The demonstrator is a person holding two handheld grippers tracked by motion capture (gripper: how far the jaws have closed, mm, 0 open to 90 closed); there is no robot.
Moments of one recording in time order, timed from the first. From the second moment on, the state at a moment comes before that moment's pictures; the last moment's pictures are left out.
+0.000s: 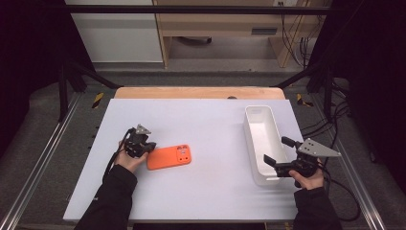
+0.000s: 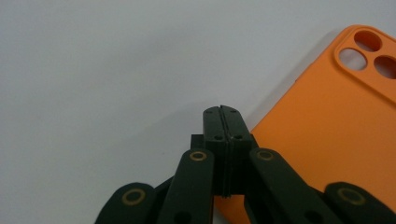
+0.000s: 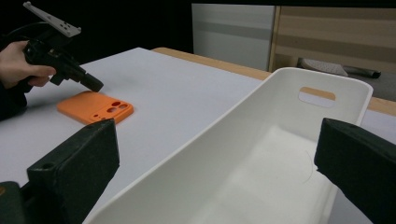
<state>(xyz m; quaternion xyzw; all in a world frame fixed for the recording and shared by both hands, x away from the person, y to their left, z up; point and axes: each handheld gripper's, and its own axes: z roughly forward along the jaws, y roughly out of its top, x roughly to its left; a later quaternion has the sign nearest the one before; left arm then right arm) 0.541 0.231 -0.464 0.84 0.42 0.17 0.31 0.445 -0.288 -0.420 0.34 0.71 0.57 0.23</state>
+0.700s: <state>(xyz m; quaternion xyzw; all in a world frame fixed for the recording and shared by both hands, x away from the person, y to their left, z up) 0.513 0.230 -0.464 0.84 0.41 0.15 0.31 0.444 -0.289 -0.419 0.33 0.71 0.57 0.23</state>
